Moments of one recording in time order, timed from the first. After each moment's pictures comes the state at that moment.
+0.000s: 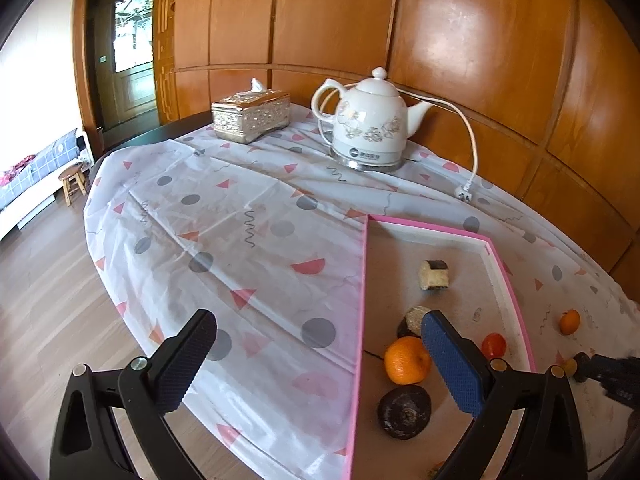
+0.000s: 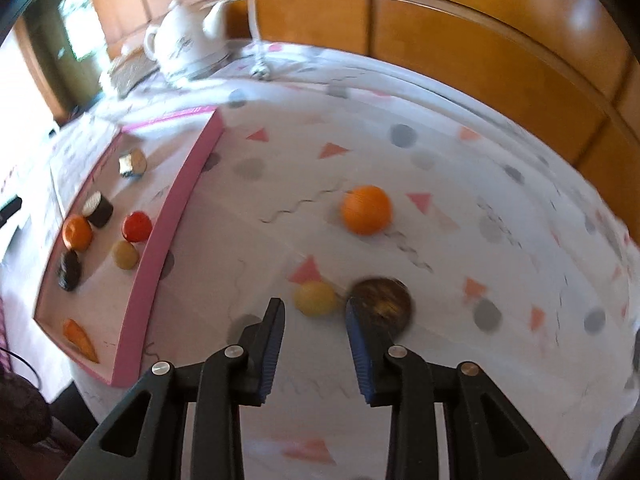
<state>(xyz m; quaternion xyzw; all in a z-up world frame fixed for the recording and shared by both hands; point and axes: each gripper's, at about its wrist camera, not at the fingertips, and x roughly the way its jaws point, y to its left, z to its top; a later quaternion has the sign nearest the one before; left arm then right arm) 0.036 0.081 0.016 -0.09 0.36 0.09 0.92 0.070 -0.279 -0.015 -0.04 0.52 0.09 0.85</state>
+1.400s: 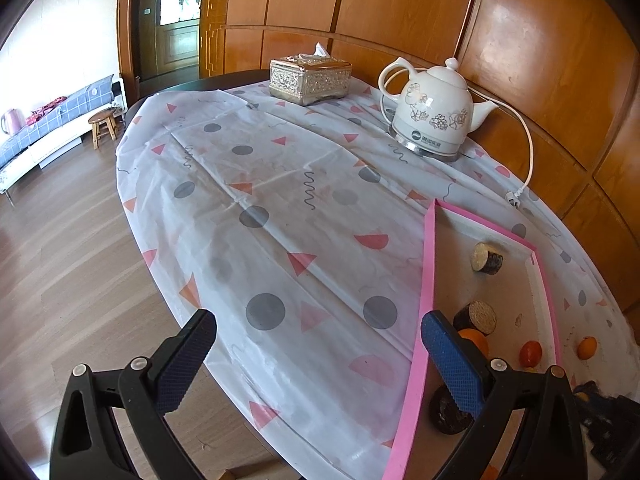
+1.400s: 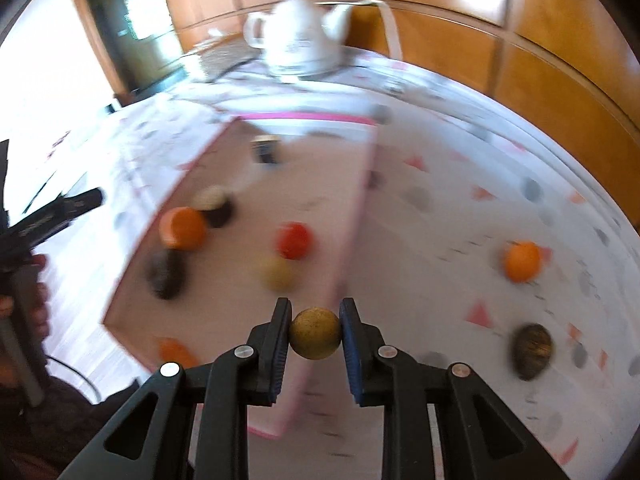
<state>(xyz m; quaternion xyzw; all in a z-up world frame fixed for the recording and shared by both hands) 0.030 0.124 -0.011 -0.15 0.40 0.14 0.89 0.058 -0.159 0.002 -0.04 0.50 0.21 0.84</state>
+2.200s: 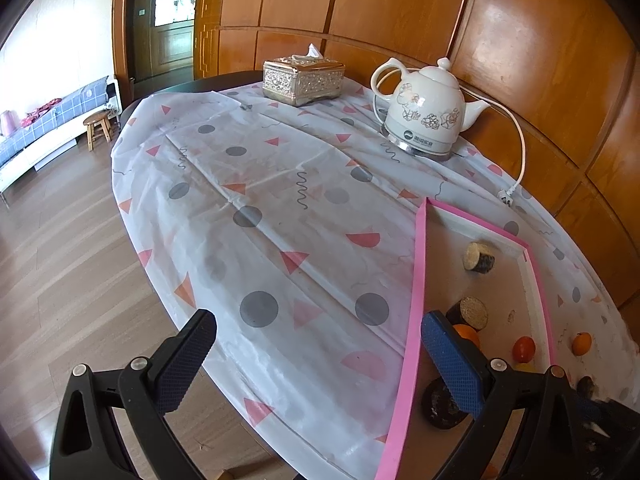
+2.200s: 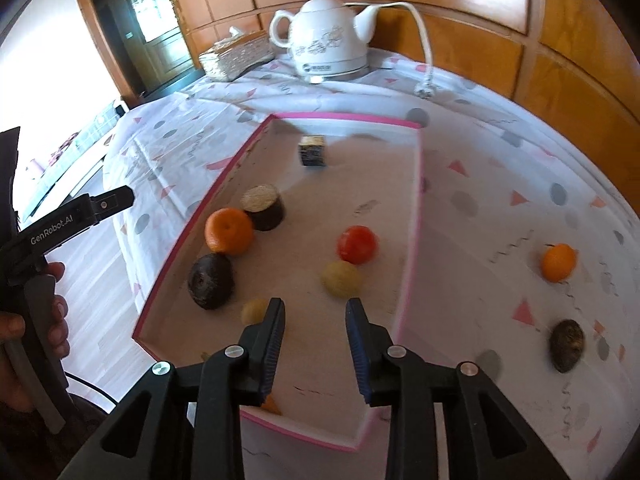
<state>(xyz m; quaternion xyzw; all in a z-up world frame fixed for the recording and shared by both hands) 0.027 0.119 -0.008 -0.15 0.40 0.13 0.89 0.046 -0.136 0.003 -0.03 0.49 0.20 0.85</state>
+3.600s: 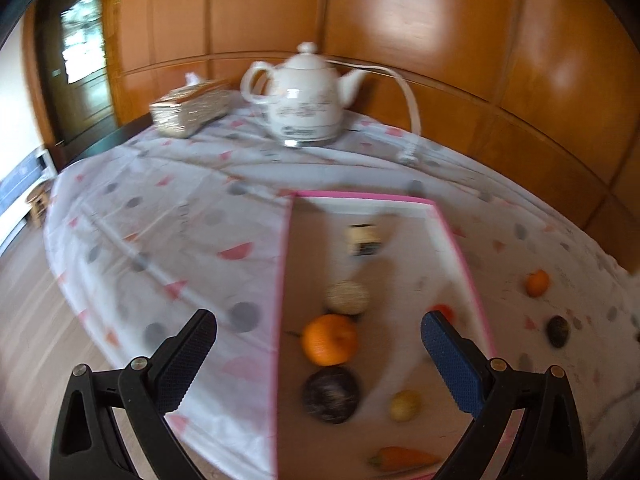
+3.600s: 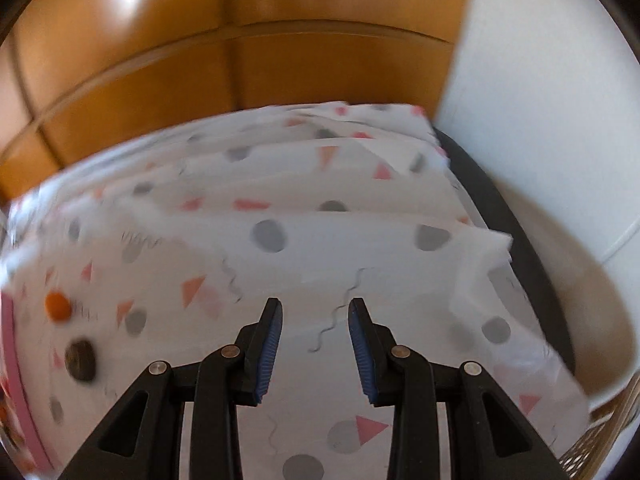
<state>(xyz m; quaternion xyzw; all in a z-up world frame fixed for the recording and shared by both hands) 0.052 0.016 0.019 -0.05 0.40 0.00 0.91 -0.020 -0.534 0.012 0.17 0.46 -0.30 0.82</state>
